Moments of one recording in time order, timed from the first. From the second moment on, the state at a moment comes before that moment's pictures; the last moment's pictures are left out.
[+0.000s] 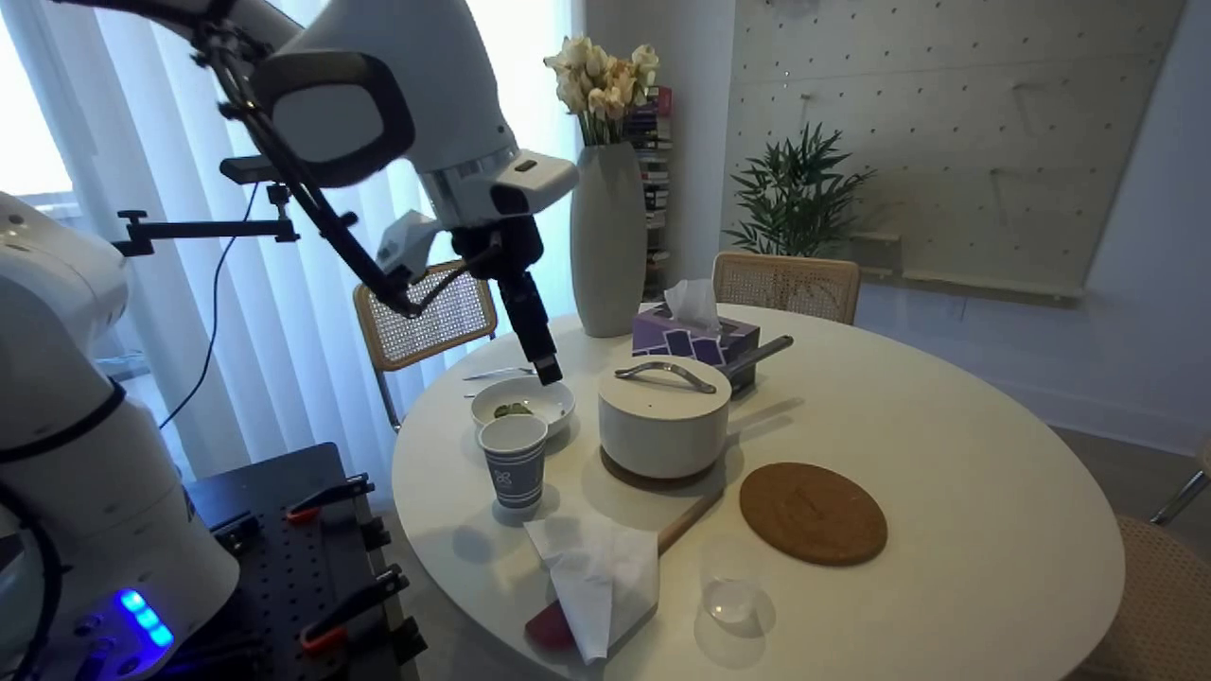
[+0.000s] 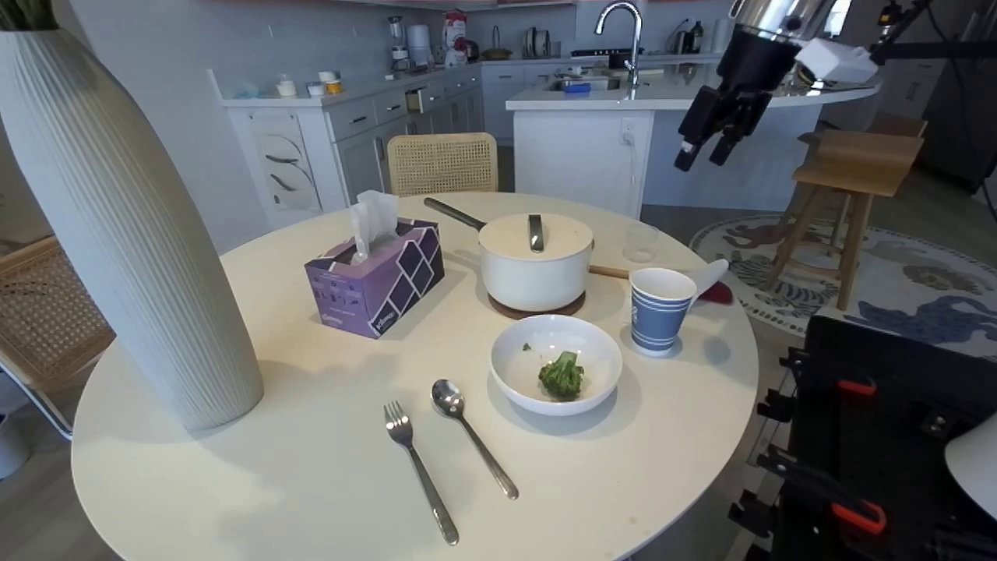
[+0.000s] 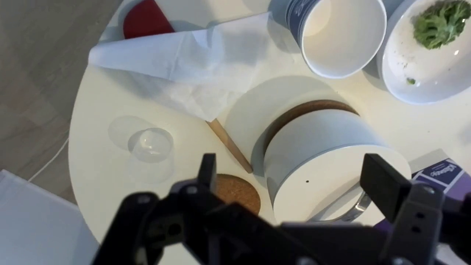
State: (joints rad) arm -0.17 -0.51 -0.25 -2.76 -0.01 2.54 -0.07
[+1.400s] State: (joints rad) arm -0.11 0.28 -0.10 -2.05 0.25 2.52 0.18
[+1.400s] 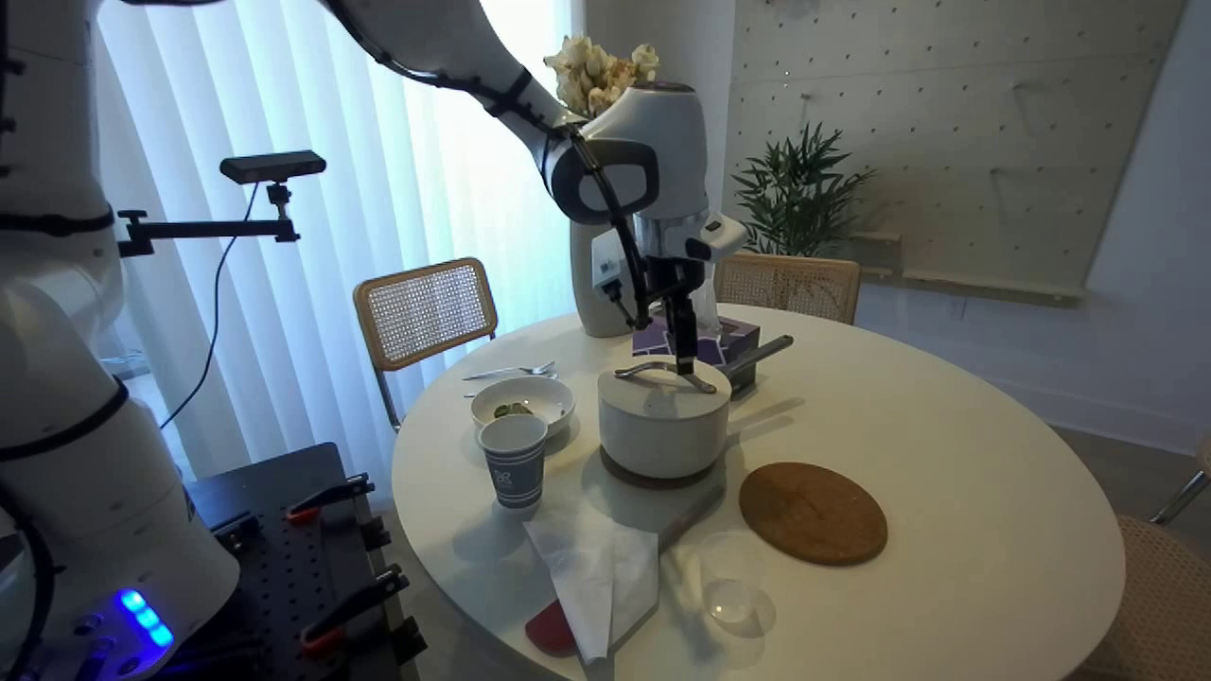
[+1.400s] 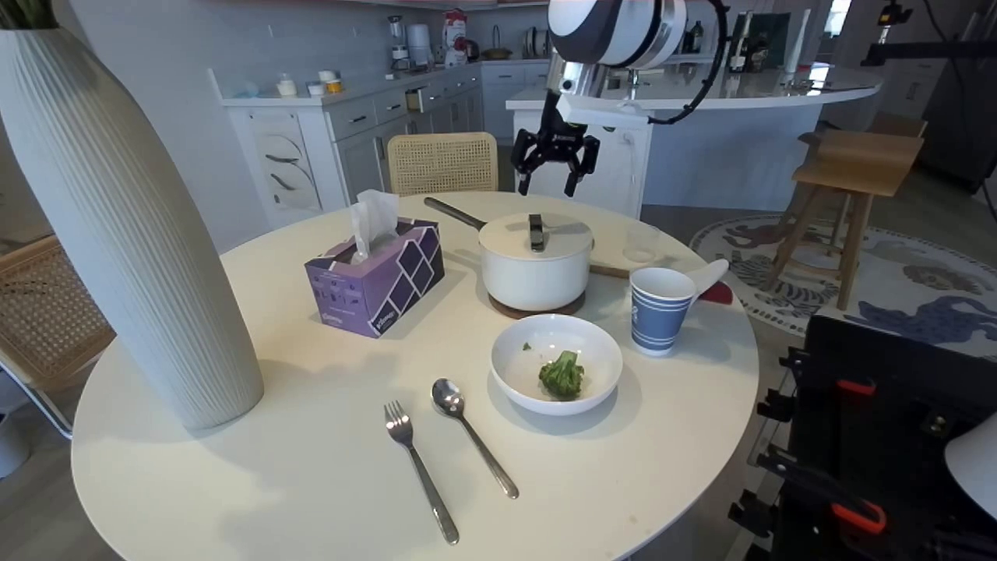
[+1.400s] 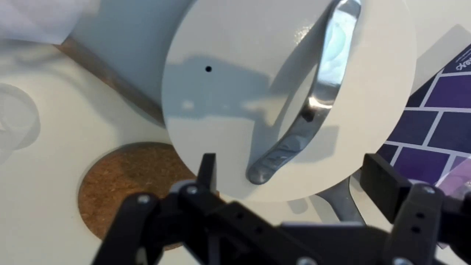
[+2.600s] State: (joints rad) arm -0.06 0.50 -0.11 -1.80 0.18 2.30 0.42
